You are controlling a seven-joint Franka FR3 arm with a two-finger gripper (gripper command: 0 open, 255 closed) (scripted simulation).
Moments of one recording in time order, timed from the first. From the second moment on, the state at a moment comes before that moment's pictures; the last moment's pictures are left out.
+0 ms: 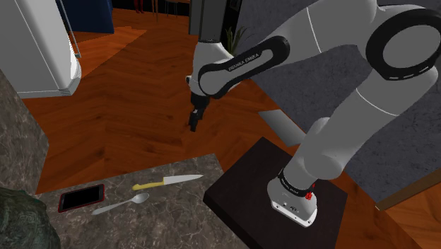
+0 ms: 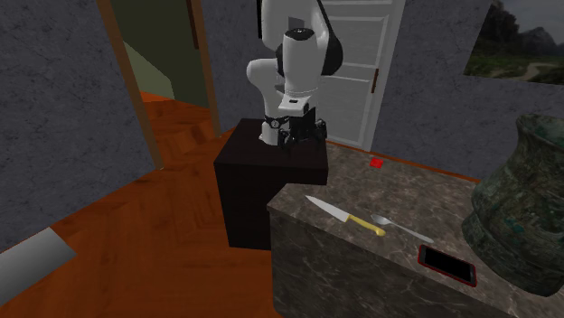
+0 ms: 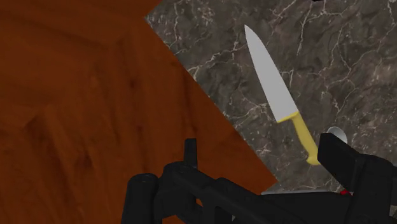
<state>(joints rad) 0.19 -0.11 0.09 -2.46 0.12 2.33 -0.29</state>
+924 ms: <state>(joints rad) 0.27 0.36 0.19 -2.28 0.17 2.59 -0.46</state>
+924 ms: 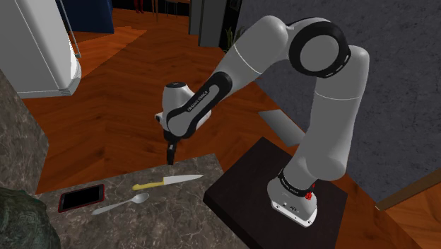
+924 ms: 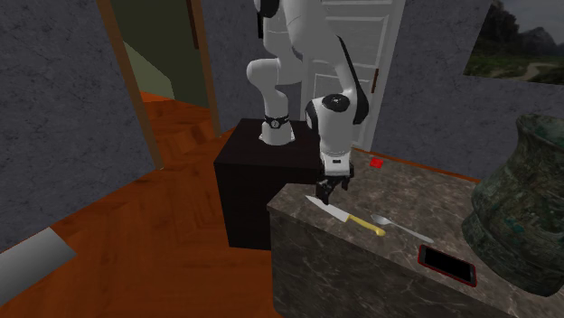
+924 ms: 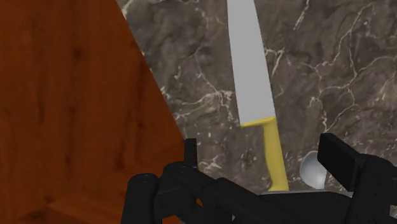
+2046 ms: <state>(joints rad) 0.34 0.70 0.22 -2.10 0.14 2.72 -0.51</state>
